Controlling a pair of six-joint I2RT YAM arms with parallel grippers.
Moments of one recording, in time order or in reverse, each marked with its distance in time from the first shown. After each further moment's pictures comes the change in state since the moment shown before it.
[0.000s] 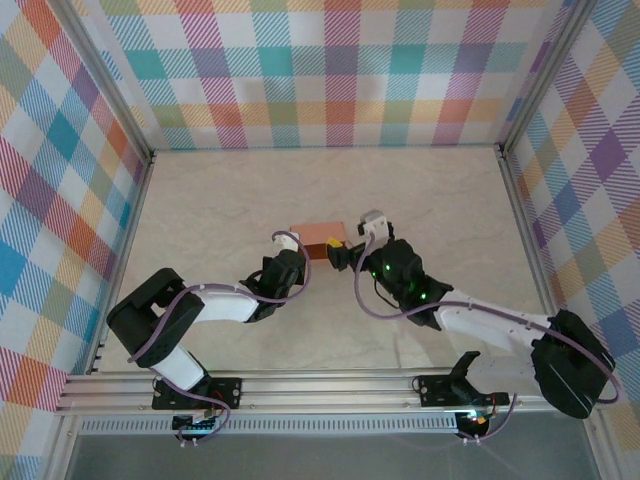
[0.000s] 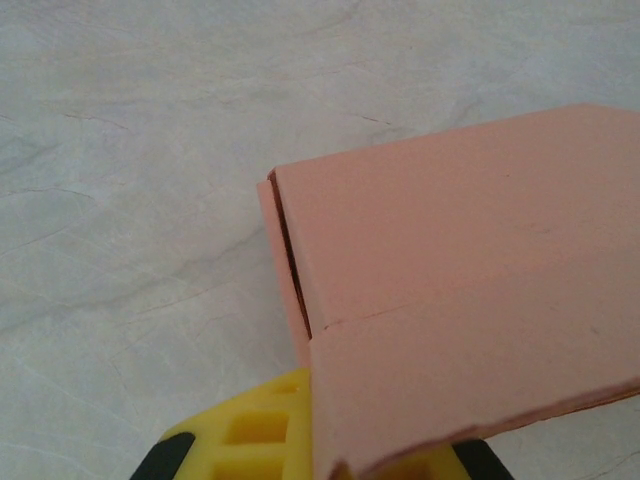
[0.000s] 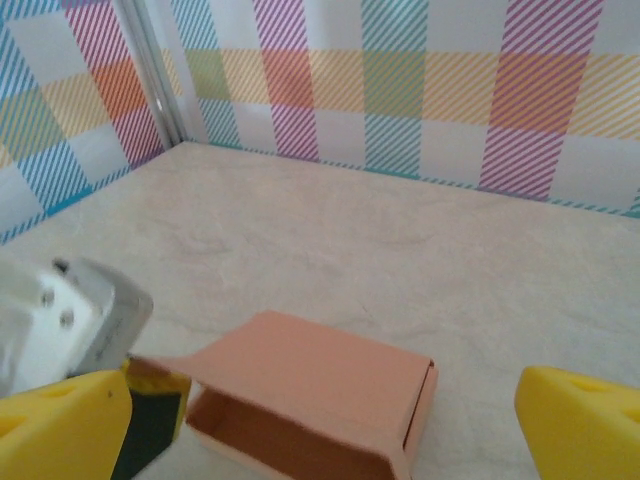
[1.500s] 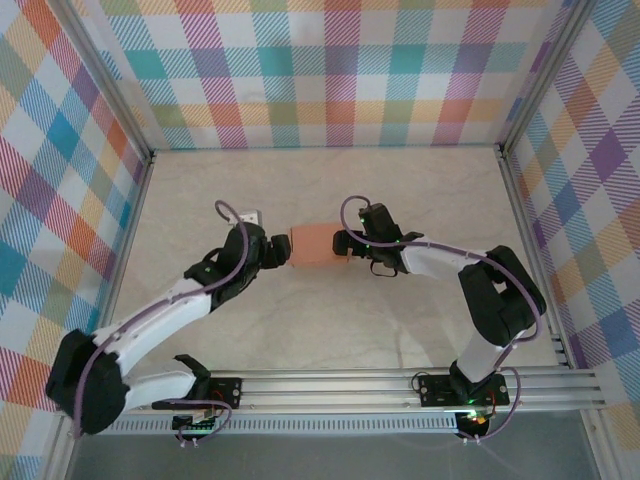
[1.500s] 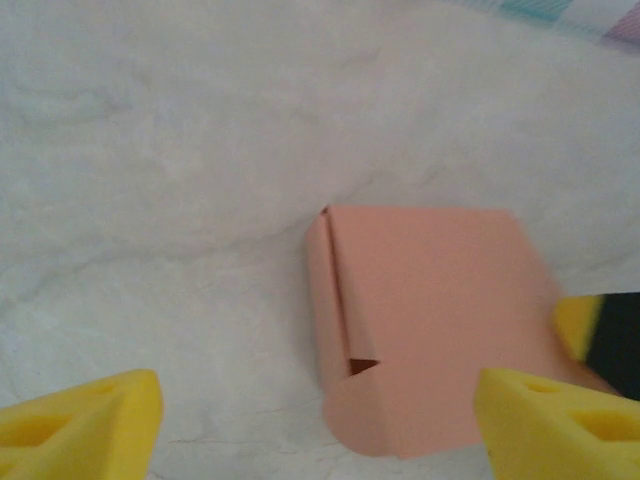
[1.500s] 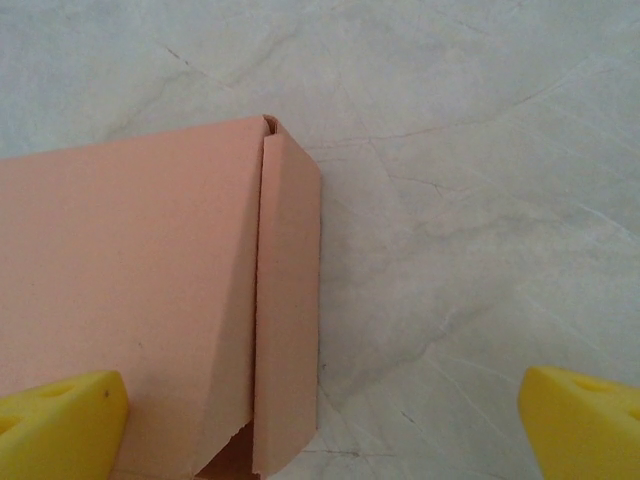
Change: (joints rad) left arm 0.198 -0.403 0.170 -0.662 0.321 -0.274; right arm -0.229 0.491 0.318 -0.465 -0.254 0.361
